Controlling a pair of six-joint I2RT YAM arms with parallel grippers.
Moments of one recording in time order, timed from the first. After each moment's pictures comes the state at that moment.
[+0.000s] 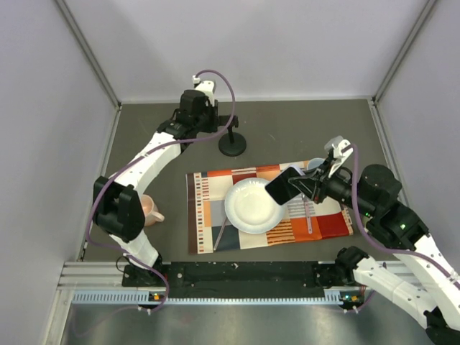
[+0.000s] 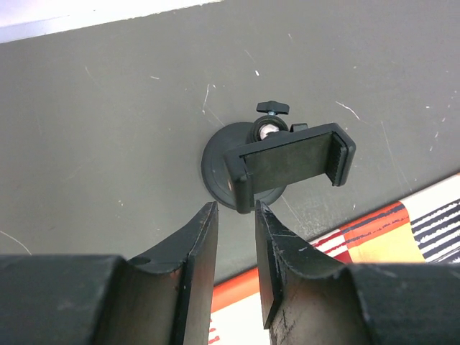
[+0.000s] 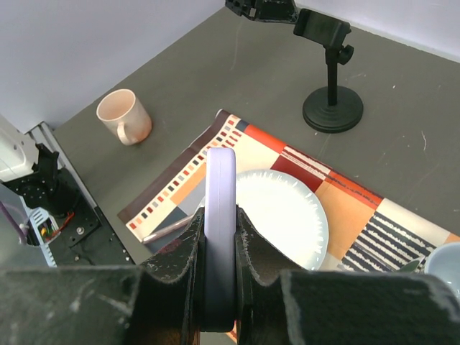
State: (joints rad) left arm -0.42 1.69 1.48 -0.29 -0.06 -0.17; right arm 0.64 0.62 0.93 -0.45 -0.25 0.17
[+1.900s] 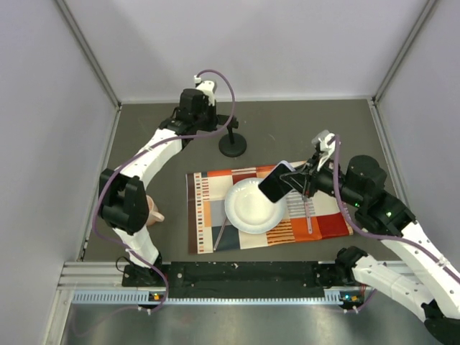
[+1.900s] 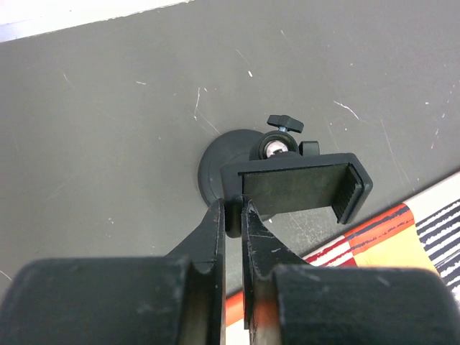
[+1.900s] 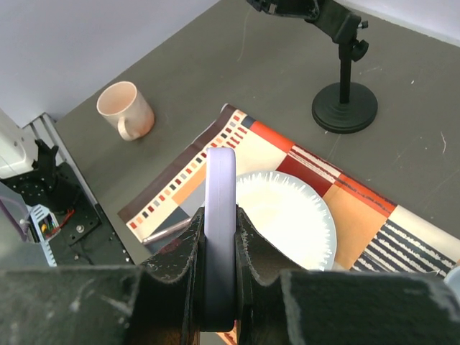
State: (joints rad) left arm -0.39 1.76 1.50 -0.24 0.04 -0.16; right arm 0.64 0.71 0.93 -0.39 -0.28 0.17
